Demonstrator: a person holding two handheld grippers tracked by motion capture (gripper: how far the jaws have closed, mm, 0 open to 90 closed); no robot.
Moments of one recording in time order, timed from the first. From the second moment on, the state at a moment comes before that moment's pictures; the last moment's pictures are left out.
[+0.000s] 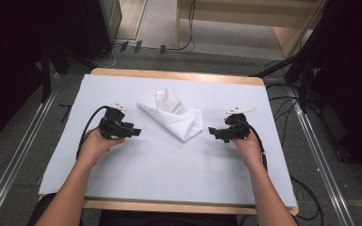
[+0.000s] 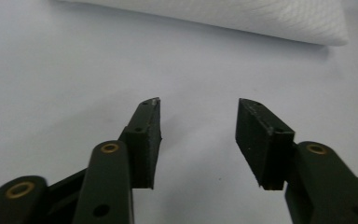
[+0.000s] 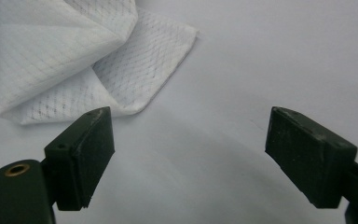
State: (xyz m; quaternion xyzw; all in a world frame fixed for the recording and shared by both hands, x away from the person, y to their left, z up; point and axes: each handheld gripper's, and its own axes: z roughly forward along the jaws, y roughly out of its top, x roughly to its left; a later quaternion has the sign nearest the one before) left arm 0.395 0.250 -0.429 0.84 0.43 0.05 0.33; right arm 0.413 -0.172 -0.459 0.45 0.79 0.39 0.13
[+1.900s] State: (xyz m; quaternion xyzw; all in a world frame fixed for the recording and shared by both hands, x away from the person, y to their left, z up) left arm 0.402 0.253 -0.431 0.84 0.43 0.01 0.33; right arm 0.401 -0.150 -0.456 0.44 0.81 0.37 0.12
